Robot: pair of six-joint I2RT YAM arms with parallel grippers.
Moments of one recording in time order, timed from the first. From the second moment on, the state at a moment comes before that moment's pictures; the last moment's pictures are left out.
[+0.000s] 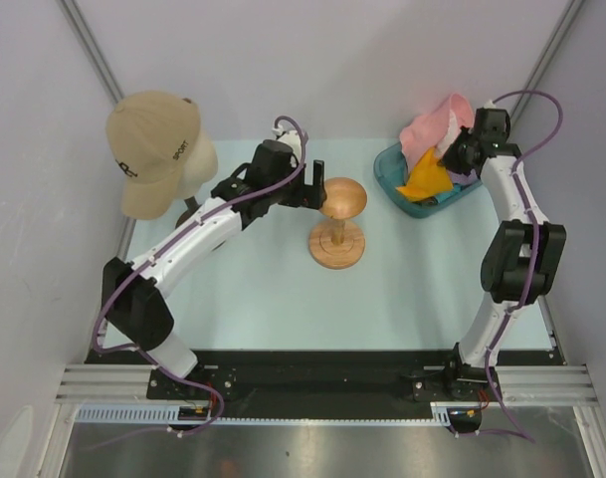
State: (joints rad) left arm -0.61 1.62 1.50 -0.46 -0.04 -0.32; right arm -0.09 1.89 1.71 -0.52 -0.13 0.50
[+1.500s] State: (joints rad) left arm -0.61 0.92 1.29 -0.57 -0.38 -0.34; right arm 0.61 1.49 1.76 -0.23 -0.20 0.54
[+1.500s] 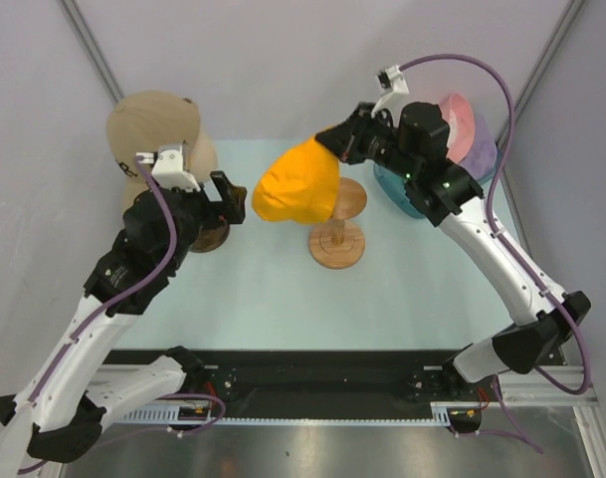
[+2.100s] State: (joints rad) left arm -0.61 1.02 1.28 -0.55 -0.40 -0.34; right arm 0.19 1.33 1.10 -0.18 -0.34 0.69
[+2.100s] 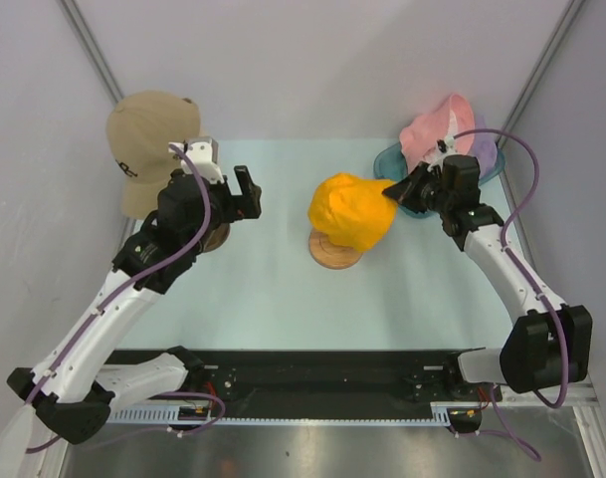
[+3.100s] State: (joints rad) left arm -0.62 1.21 1.30 -0.46 -0.25 -0.34; right arm 0.10 1.29 0.90 -0.25 -0.24 0.58
